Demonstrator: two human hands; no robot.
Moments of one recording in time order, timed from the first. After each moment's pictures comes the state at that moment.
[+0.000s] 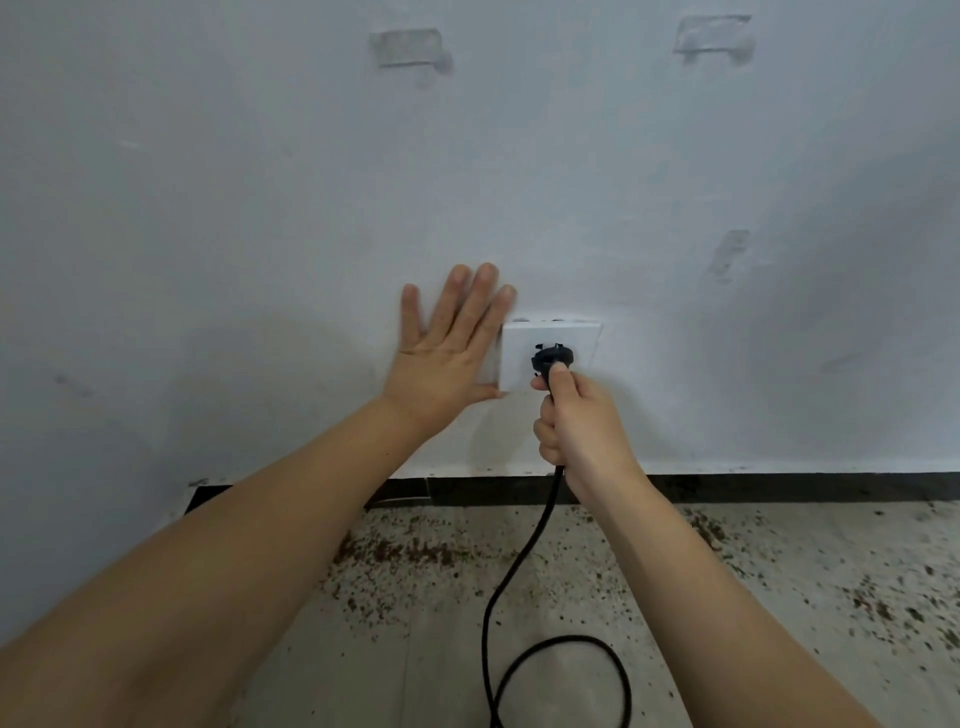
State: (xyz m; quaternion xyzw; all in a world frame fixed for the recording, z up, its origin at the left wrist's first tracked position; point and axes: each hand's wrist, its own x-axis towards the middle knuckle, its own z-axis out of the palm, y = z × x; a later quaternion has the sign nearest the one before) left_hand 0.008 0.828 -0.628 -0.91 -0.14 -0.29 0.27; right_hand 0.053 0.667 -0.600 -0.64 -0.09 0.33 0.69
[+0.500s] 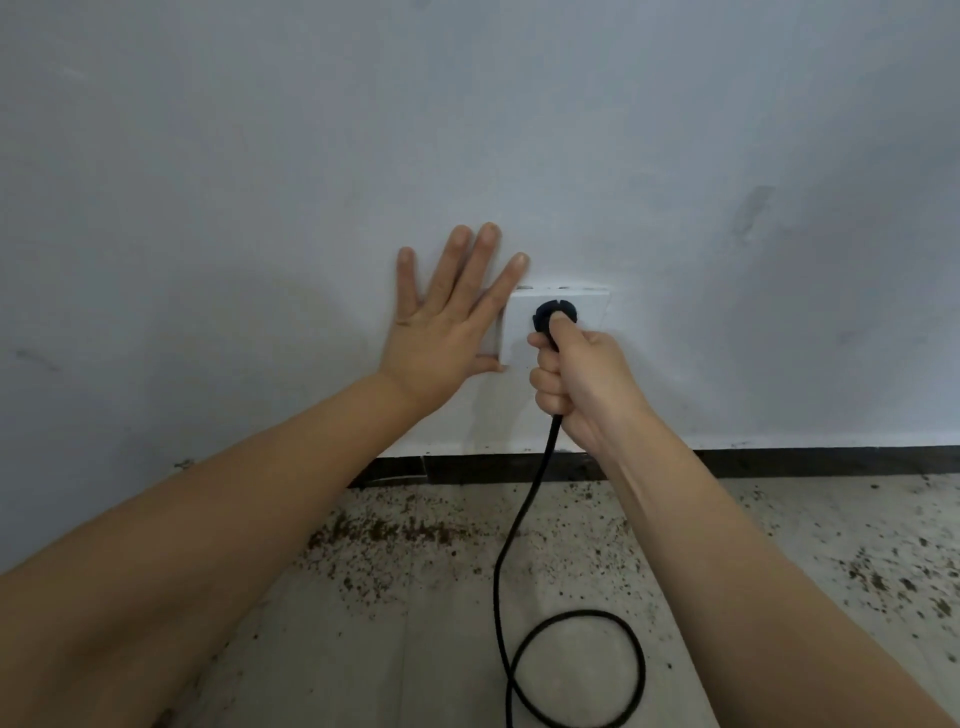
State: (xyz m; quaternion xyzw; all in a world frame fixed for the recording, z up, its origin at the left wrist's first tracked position) left_hand 0.008 0.827 -0.625 -0.89 -0.12 -0.31 0.31; right_hand 0.067 0.679 -0.589 -0.59 -0.05 0.36 0.72
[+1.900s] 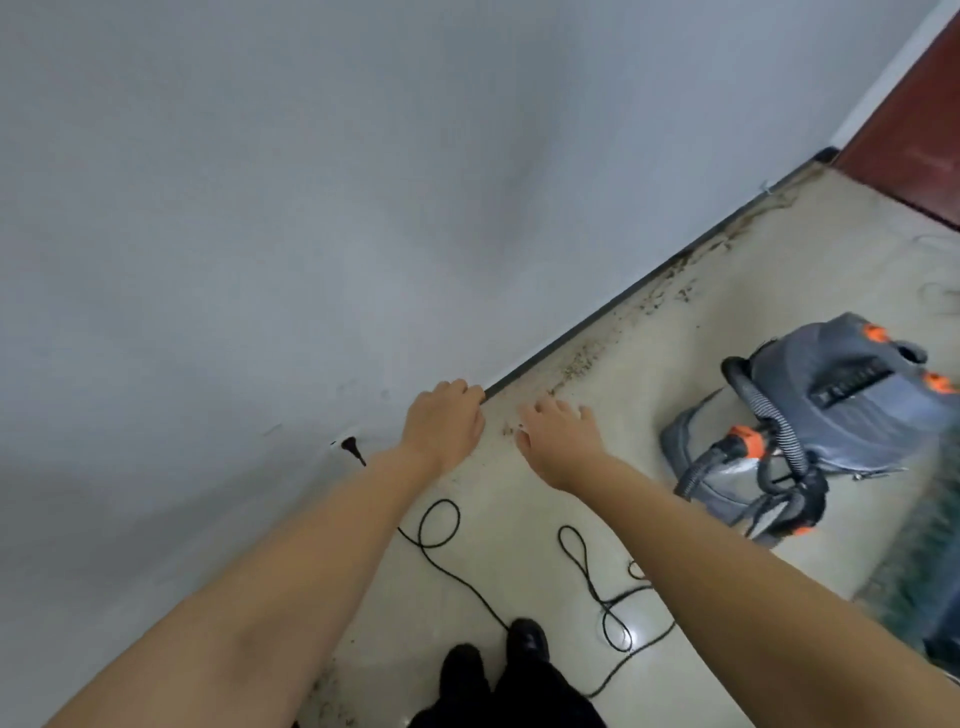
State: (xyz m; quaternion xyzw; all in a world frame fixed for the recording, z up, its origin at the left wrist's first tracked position) left_hand -0.062 0.515 -0.066 -0.98 0.13 0.04 -0.12; right_hand -0.073 0.347 -0.052 -0.98 -0.15 0.17 -0.01
